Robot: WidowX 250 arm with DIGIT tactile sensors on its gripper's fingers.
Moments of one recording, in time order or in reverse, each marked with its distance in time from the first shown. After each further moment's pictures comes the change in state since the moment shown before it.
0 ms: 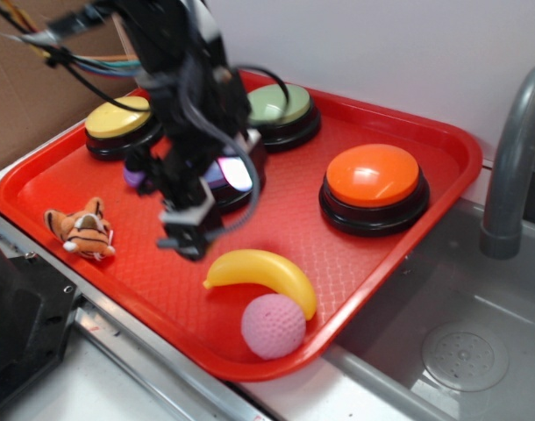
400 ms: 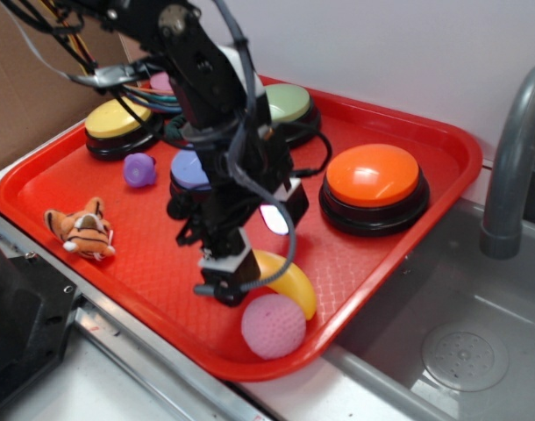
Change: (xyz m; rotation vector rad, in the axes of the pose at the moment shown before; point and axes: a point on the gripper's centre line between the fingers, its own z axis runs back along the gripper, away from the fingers) arm 0.017 -0.006 -0.029 -0.014 -0.048 -0.047
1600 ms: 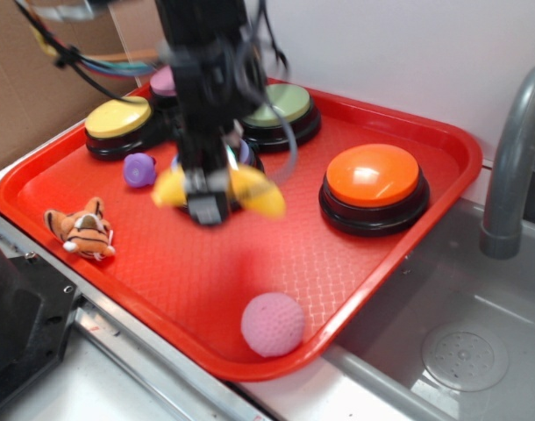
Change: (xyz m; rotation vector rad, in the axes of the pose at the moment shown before) arm -0.026 0.016 0.078 0.000 0.211 0.578
